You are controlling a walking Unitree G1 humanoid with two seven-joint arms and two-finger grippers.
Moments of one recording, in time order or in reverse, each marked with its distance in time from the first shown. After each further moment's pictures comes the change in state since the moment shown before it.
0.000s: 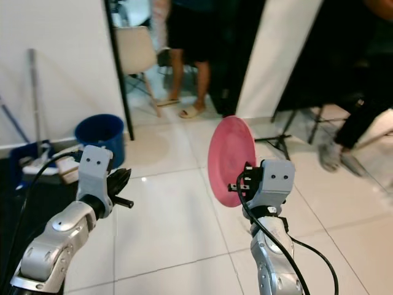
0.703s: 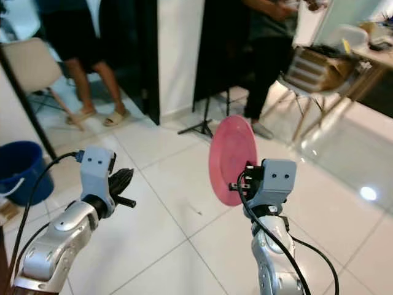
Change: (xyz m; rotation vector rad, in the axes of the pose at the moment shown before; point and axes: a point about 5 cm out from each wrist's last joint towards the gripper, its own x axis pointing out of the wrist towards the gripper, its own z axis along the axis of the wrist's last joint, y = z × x) left arm -0.001 0.005 -0.002 -0.011 0.003 0.026; right arm 0.001 0.006 0.000 0.007 -0.001 0.025
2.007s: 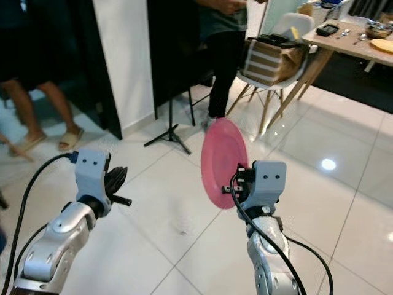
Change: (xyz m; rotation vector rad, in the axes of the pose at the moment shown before) left arm 0.003 -0.004 -0.002 0.009 -0.035 0.007; right arm 0.001 0.001 -0.005 -0.010 0.022 0.026
